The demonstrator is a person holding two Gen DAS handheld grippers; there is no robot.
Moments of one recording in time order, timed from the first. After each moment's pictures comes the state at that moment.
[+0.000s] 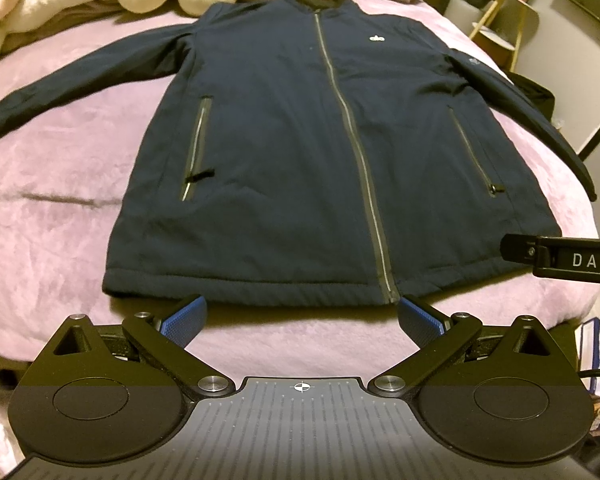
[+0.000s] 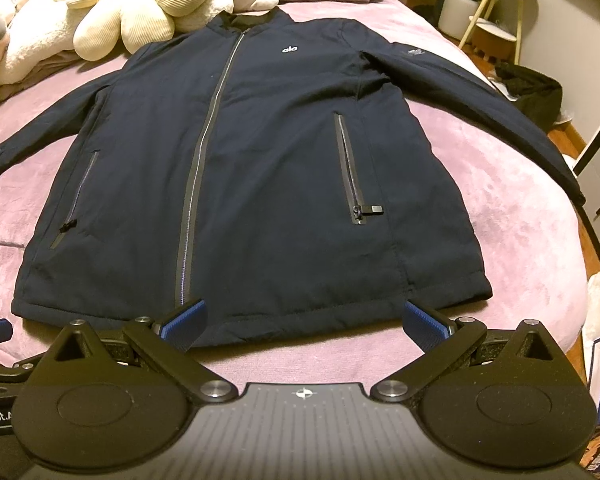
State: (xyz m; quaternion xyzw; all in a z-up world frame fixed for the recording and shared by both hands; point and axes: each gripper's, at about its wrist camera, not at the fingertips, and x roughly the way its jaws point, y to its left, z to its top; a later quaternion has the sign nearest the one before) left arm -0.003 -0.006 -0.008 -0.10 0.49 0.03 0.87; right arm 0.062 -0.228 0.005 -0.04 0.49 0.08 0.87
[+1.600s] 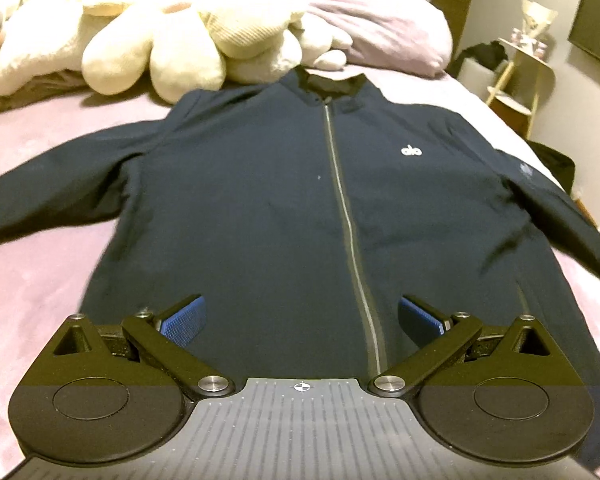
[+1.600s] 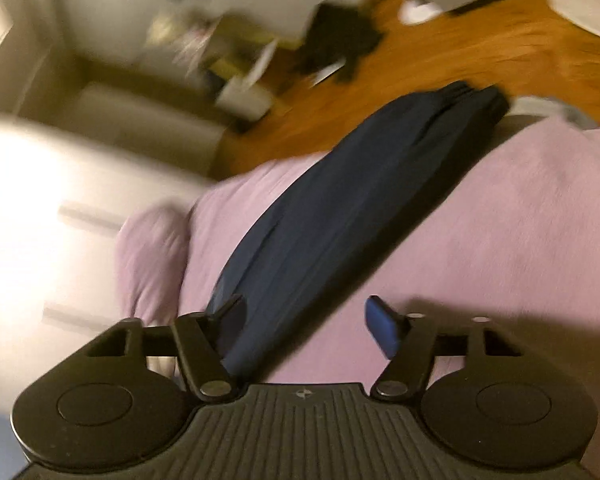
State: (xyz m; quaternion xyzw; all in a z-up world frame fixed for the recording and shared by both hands) left arm 0.215 0.019 -0.028 -0.09 0.40 0.06 0.91; right arm 0.260 -0.555 -0.115 0.57 0.25 -0.10 0.78
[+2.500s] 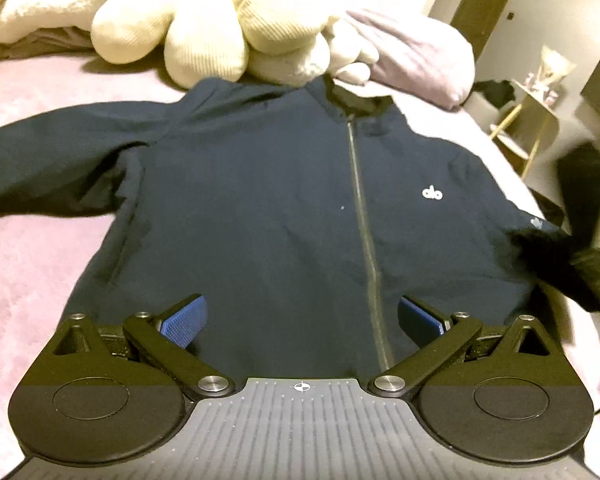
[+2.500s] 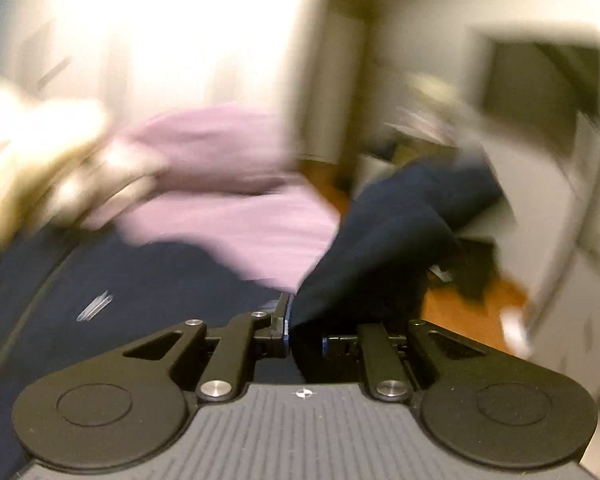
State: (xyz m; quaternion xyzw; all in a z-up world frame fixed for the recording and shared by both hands) left arm 0.239 0.077 -0.037 -0.19 0.39 0.04 0.90; right arm 0.366 -0.288 -0.015 -0.12 0.21 0.02 0.97
